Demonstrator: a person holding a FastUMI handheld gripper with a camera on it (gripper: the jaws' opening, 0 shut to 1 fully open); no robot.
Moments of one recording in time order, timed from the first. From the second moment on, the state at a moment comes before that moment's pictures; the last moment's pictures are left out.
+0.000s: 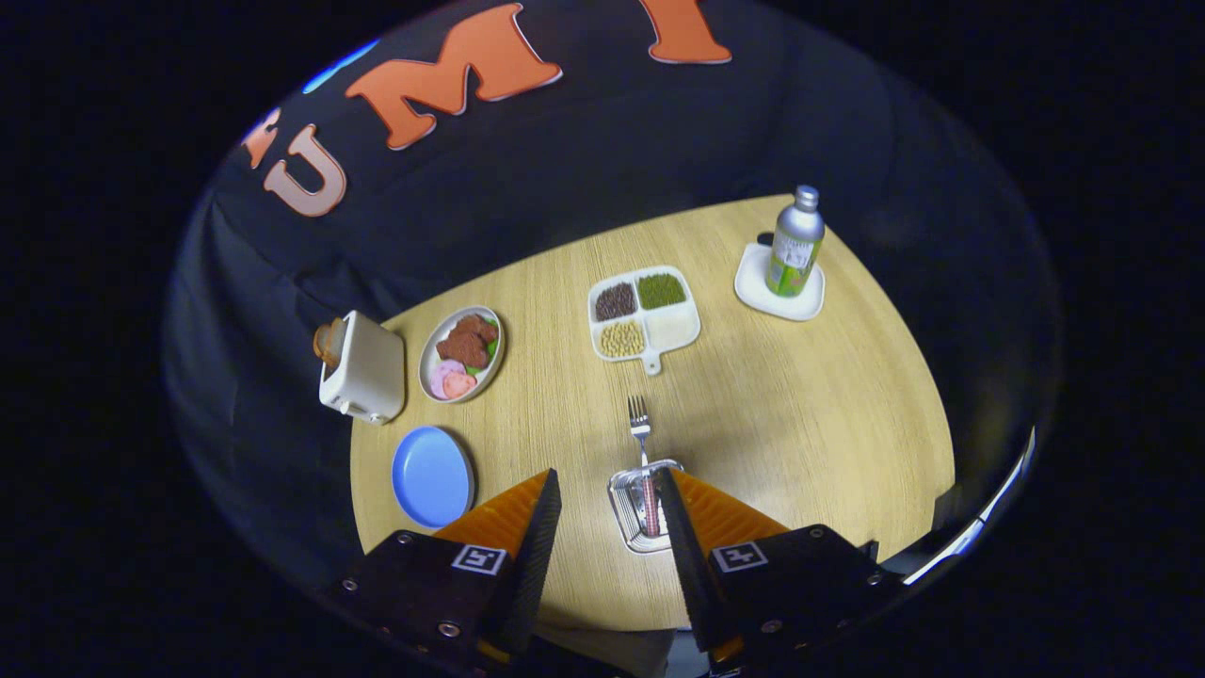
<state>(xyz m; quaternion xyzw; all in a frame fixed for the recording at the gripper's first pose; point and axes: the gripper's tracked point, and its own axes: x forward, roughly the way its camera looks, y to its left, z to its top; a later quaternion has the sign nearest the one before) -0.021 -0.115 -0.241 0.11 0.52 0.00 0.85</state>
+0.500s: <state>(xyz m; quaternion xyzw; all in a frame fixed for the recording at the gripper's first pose) 0.028 -0.086 -0.096 0.08 0.24 0.04 0.97</state>
